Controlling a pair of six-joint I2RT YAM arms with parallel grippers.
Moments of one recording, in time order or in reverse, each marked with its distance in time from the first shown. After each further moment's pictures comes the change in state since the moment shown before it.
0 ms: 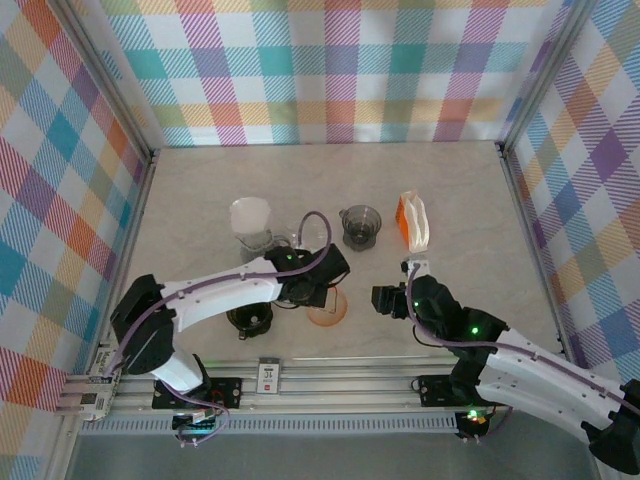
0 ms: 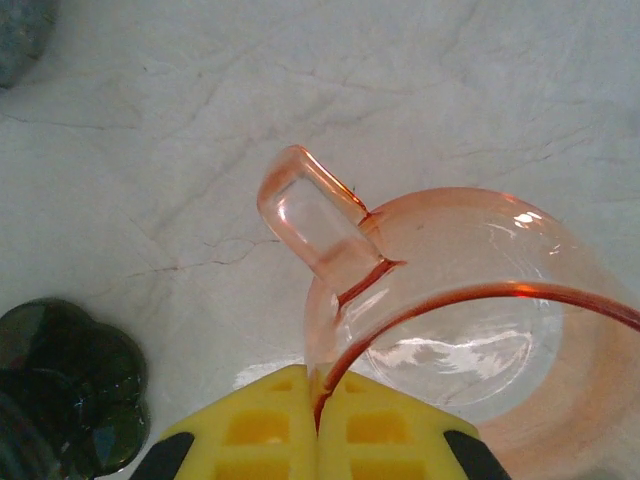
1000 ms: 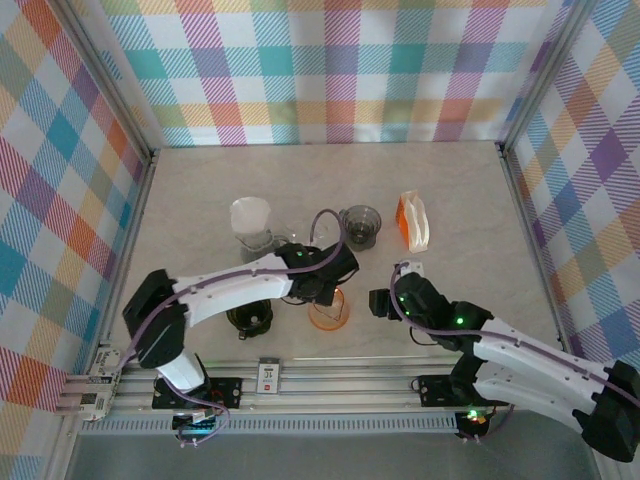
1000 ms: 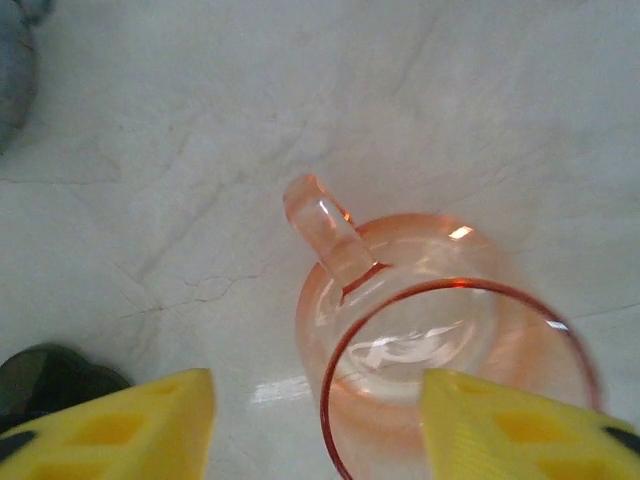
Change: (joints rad) left arm -0.010 0.002 0.066 0.006 -0.029 0.068; right arm -0.033 0.178 0.042 -0.034 -0.011 0.039
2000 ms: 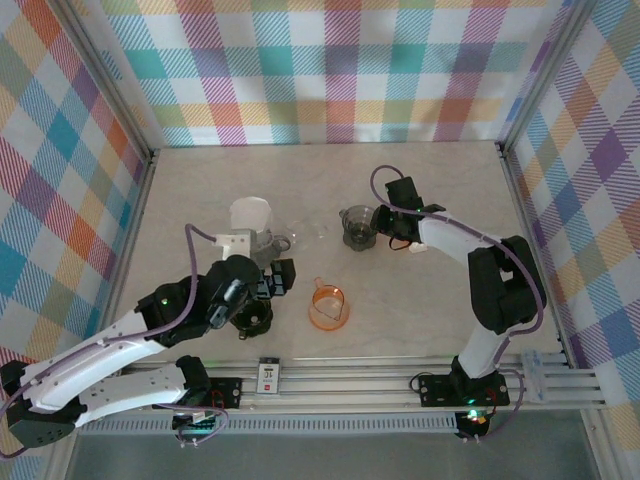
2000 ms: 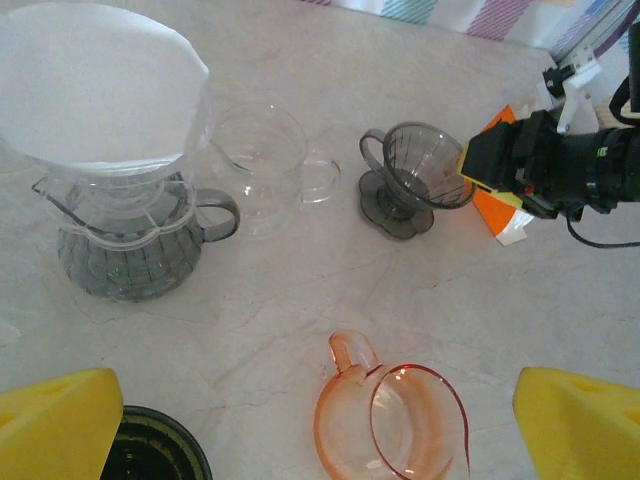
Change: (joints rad) left arm 0.000 -0.771 -0.333 0.198 -0.244 -0.030; right arm -0.488 0.900 0.639 0.127 -0.261 -0.023
